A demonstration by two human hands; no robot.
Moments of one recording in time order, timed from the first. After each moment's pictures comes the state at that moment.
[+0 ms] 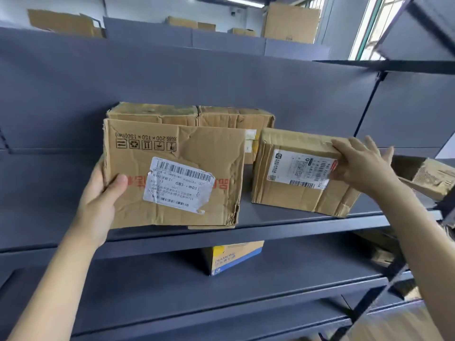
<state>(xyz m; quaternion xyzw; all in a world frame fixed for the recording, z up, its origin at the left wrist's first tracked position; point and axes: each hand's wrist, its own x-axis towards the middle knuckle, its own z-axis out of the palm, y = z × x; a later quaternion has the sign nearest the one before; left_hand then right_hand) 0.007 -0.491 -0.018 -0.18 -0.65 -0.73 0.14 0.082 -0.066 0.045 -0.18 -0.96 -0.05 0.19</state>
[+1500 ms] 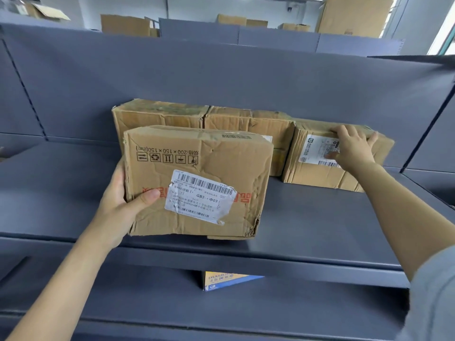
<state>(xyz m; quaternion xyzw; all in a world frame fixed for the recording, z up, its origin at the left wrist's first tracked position) -0.002 -0.419 -0.026 -0.15 -0.71 -0.66 0.17 -0.116 0.035 0.027 -0.09 -0.97 -0.02 0.23</state>
